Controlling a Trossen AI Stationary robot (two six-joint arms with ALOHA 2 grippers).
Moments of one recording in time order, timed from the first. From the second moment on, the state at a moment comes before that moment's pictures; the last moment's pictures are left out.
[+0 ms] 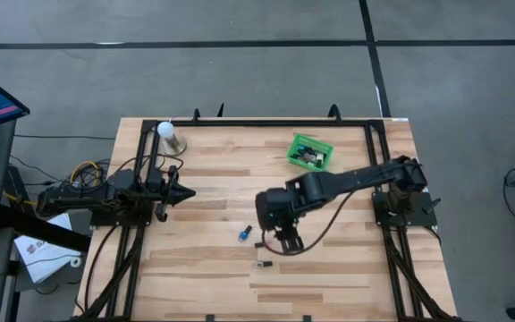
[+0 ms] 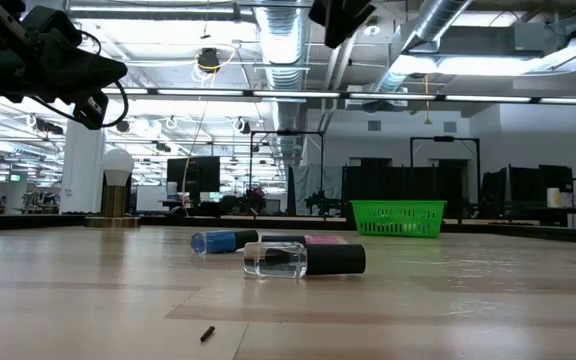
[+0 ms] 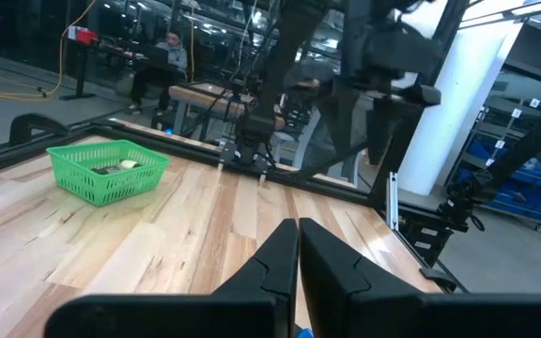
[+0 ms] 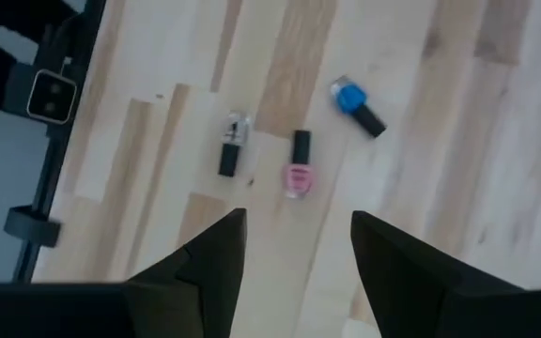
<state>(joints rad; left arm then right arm) 0.06 0.00 0.01 0.05 0.07 -0.29 0.22 1.88 1.82 -1.11 -0.11 -0.02</state>
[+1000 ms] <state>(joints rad) 0.06 0.00 0.01 0.05 0.08 -0.29 0.36 2.02 1.73 -0.83 -0.09 0.28</state>
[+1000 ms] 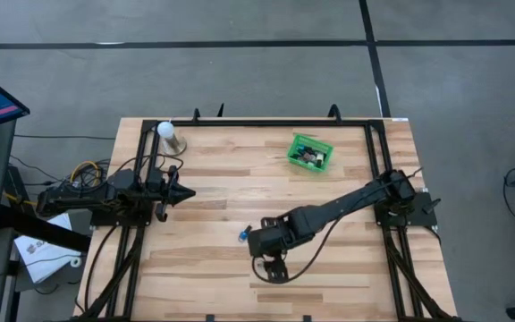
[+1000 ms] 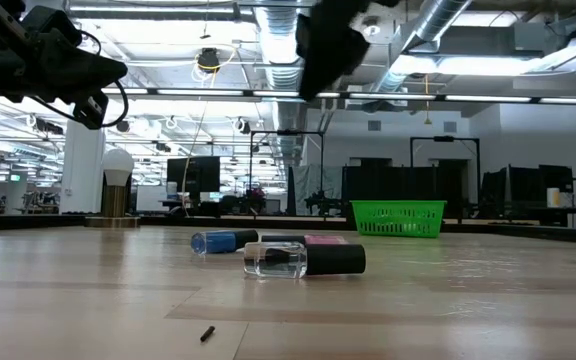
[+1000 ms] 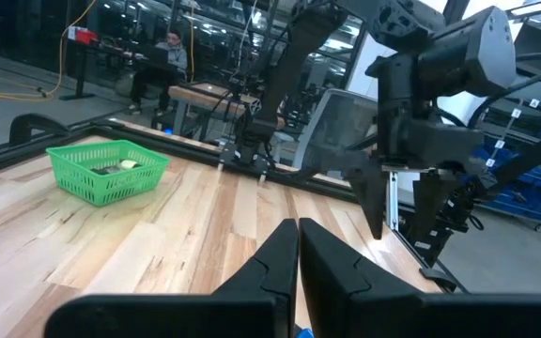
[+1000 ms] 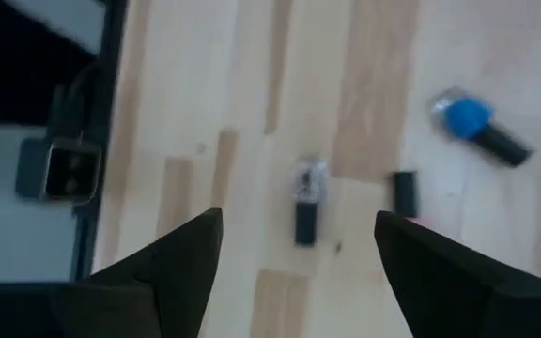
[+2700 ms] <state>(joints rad) 0.06 0.00 0.01 0.10 0.08 -0.29 0.44 2.28 1.73 -0.80 0.01 0.59</state>
